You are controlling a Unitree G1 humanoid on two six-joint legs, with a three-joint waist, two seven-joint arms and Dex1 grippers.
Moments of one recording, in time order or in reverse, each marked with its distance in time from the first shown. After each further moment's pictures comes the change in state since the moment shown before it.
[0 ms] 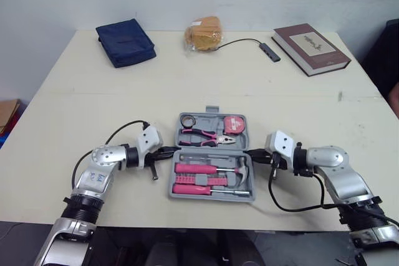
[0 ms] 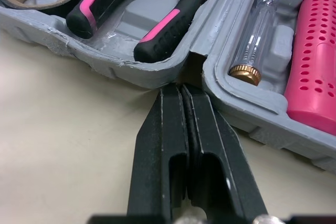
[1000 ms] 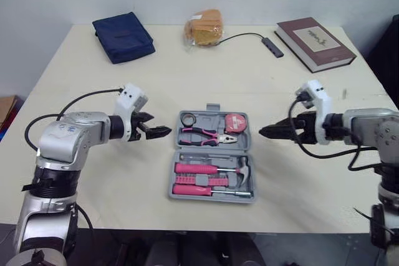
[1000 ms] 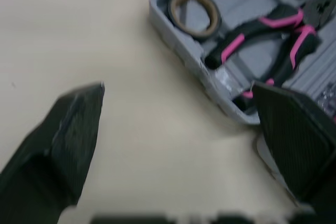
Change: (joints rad) left arm -0.316 0.074 0.070 -0.352 -0.208 1.070 0.348; right arm -0.450 -0.060 -0.182 -0.282 0.471 1.547 -0.503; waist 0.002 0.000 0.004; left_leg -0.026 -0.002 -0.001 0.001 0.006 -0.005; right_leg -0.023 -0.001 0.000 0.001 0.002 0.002
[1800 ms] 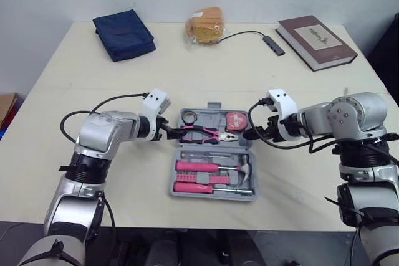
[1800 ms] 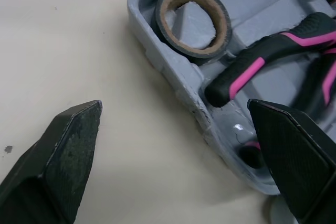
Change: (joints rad) left arm -0.040 -0.108 -0.080 0.131 0.059 0.001 0.113; right arm -0.088 0.131 0.076 0.219 0.099 0.013 -0.396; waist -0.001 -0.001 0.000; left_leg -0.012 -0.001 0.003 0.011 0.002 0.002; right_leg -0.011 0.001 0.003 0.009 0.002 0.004
